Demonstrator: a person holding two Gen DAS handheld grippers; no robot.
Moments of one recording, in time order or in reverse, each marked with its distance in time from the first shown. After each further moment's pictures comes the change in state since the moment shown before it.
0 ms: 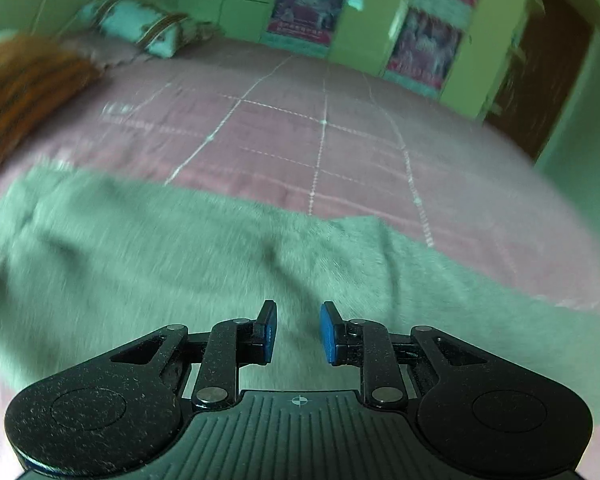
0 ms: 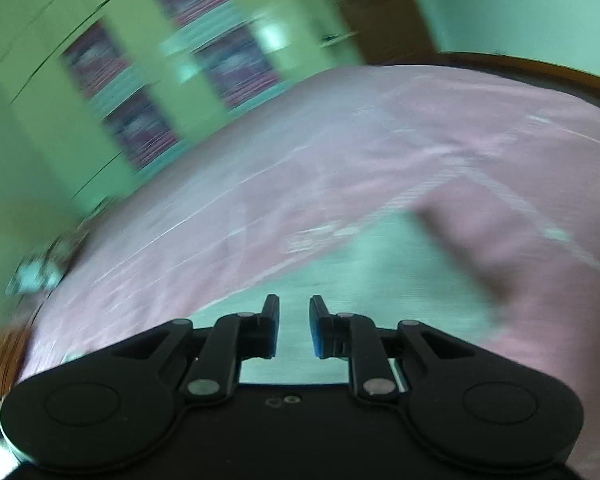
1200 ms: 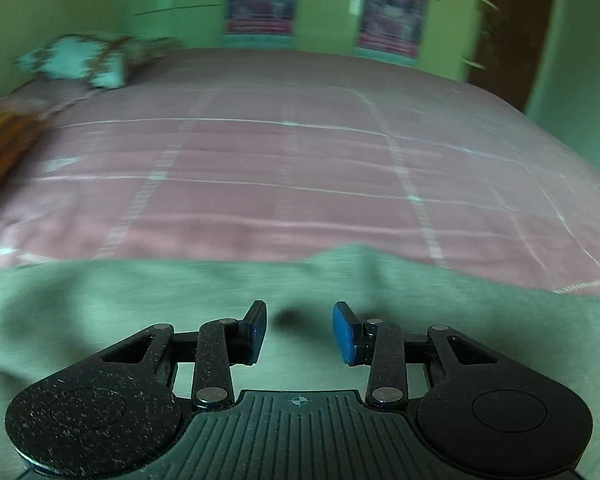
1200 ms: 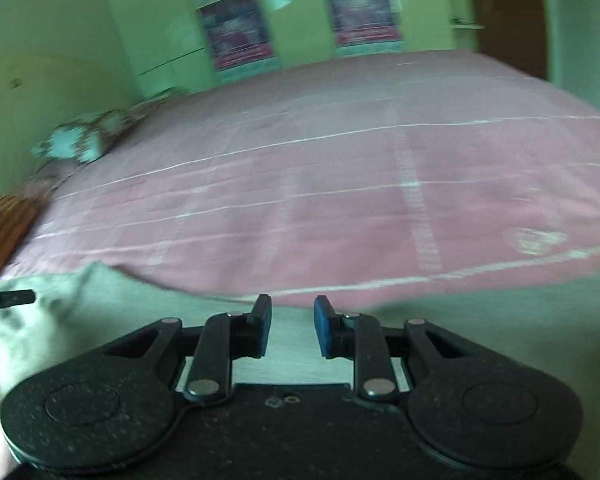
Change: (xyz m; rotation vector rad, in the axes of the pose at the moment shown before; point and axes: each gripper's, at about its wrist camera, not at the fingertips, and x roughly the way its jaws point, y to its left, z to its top) left arm 0.055 -0.043 0.041 0.160 0.029 -0.011; right arm 0.093 0.108 -0.021 -0.259 0.108 -0.068
